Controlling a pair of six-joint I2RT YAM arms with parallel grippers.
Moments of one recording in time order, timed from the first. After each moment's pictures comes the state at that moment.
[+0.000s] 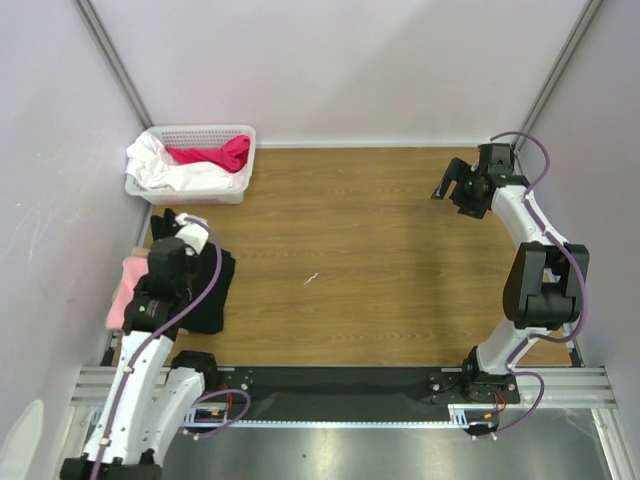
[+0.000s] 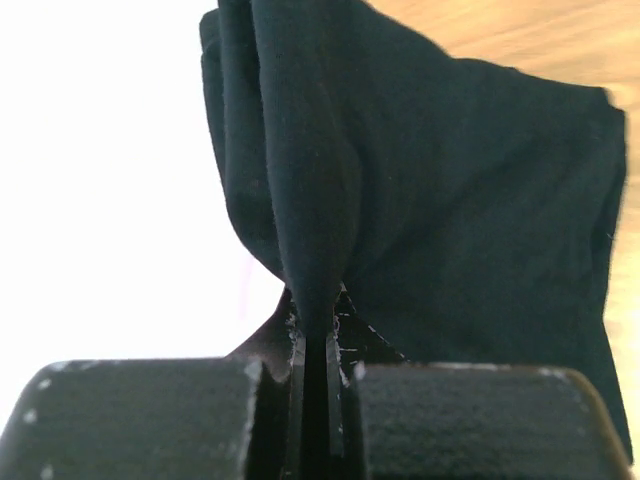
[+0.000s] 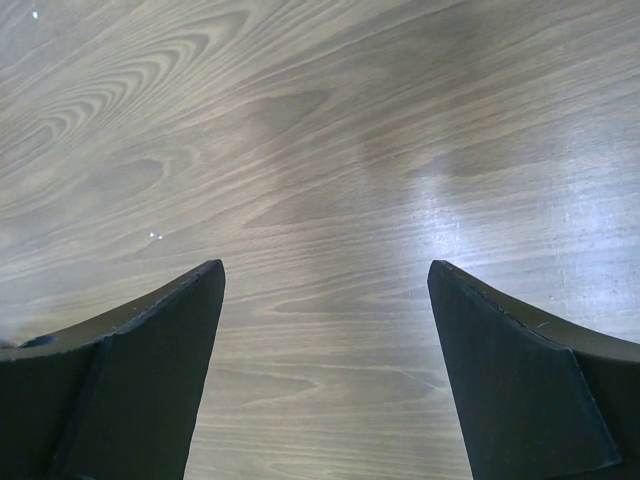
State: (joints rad) left arm -0.14 0.65 0.70 -0.63 -0.49 0.43; right arm -0.05 1.70 1.35 -0.51 -0.18 0.42
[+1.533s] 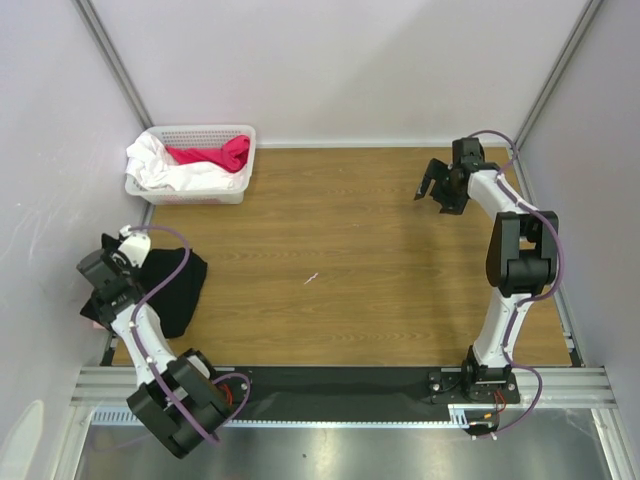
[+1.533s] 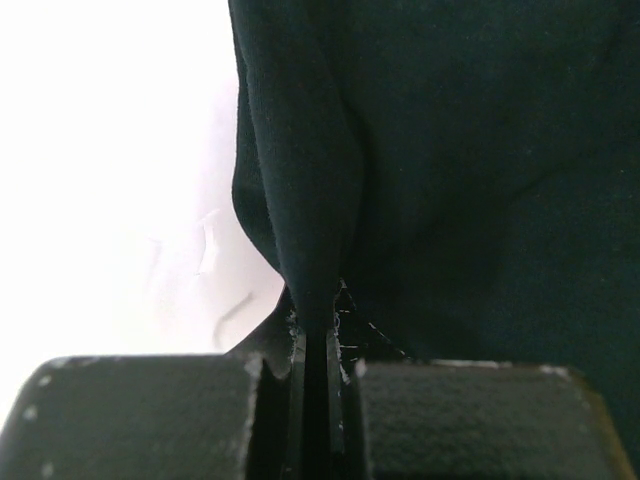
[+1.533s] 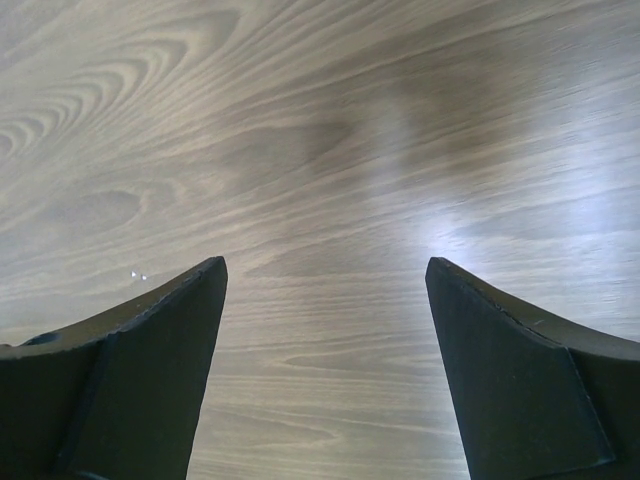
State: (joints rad) left arm 0.74 0.91 0.56 -0.19 0.00 0.94; right arm 0.03 1.98 1.55 -0.55 -0.14 0.45
